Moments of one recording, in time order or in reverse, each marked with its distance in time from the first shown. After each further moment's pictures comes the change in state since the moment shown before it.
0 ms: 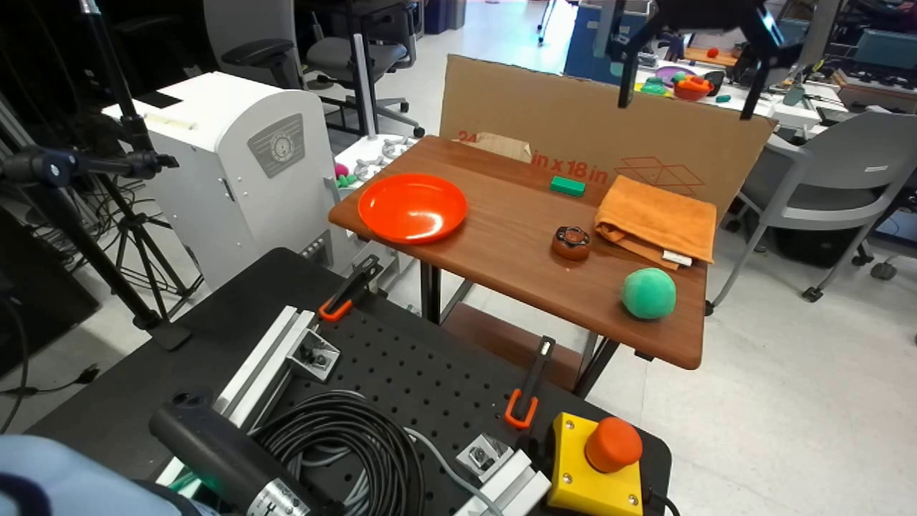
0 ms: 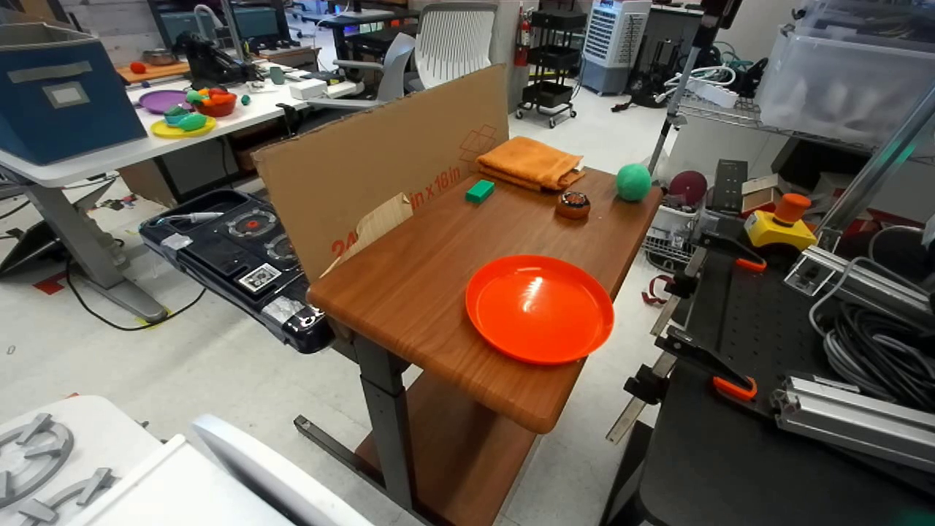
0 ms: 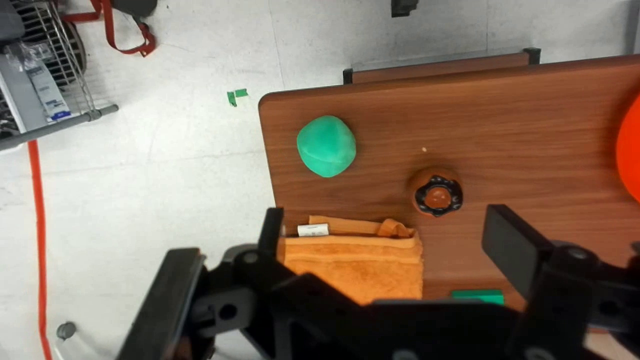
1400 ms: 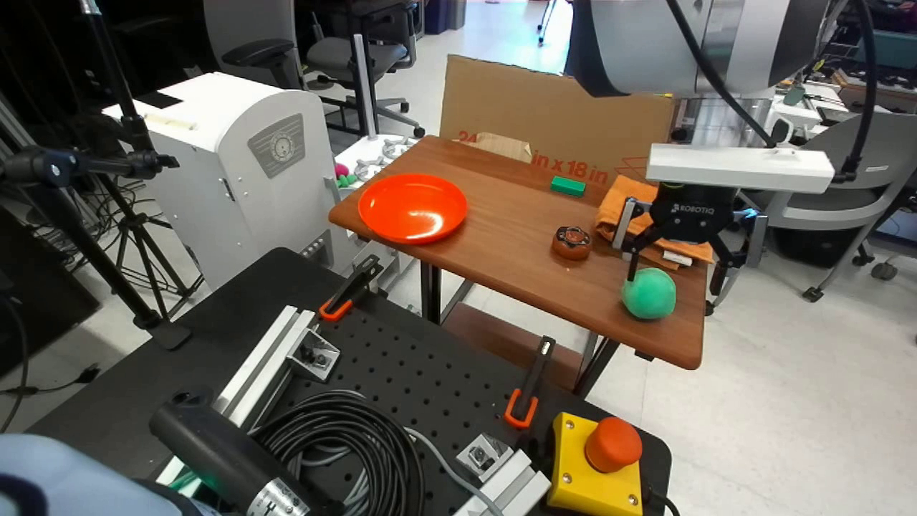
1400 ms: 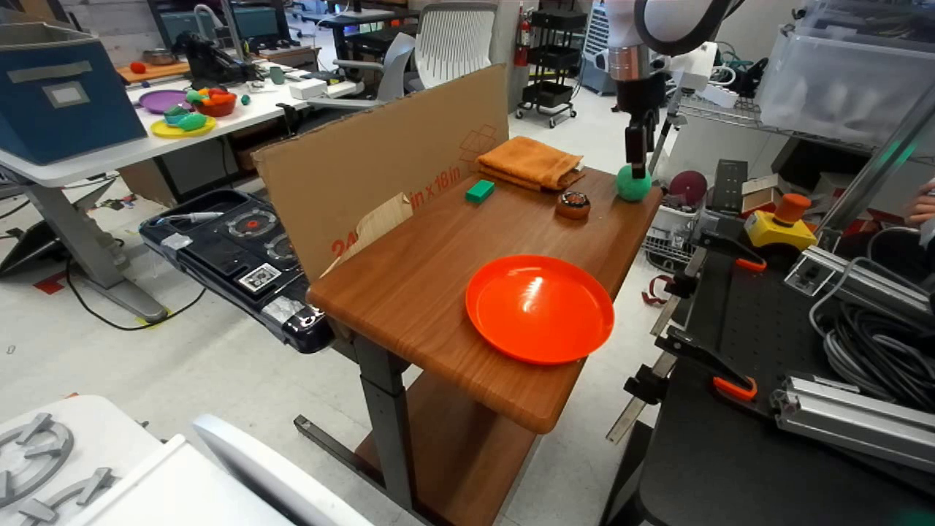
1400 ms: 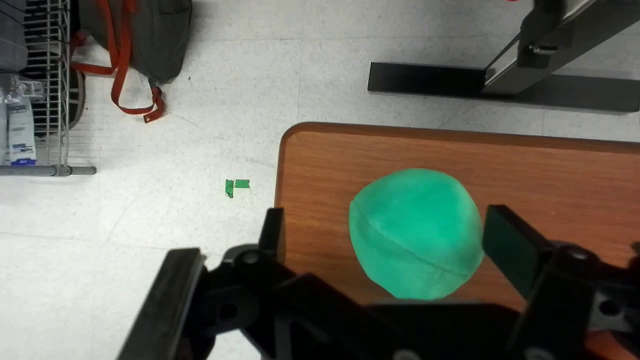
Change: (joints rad) arm -0.010 0.735 -0.063 0.410 -0.068 -0.003 -0.164
